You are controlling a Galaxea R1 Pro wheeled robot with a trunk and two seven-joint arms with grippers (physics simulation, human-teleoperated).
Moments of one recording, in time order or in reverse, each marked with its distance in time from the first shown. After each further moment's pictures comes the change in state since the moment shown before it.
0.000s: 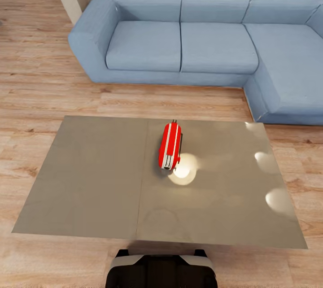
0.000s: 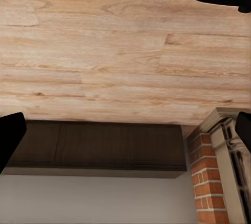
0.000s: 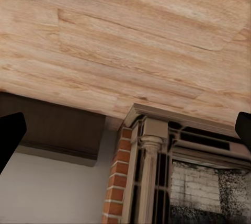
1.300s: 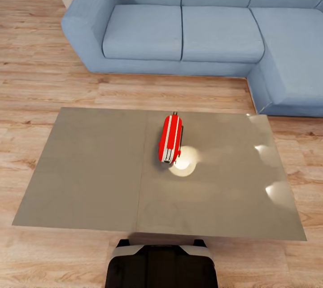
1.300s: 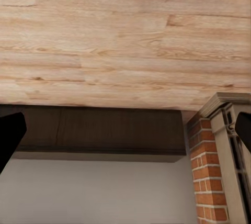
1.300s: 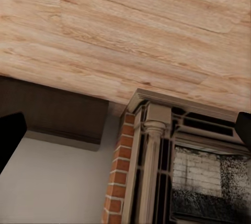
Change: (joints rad) left arm 0.000 0.000 0.000 0.000 0.000 -0.001 0.000; right arm 0.000 0.000 0.000 0.000 0.000 0.000 0.000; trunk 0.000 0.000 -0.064
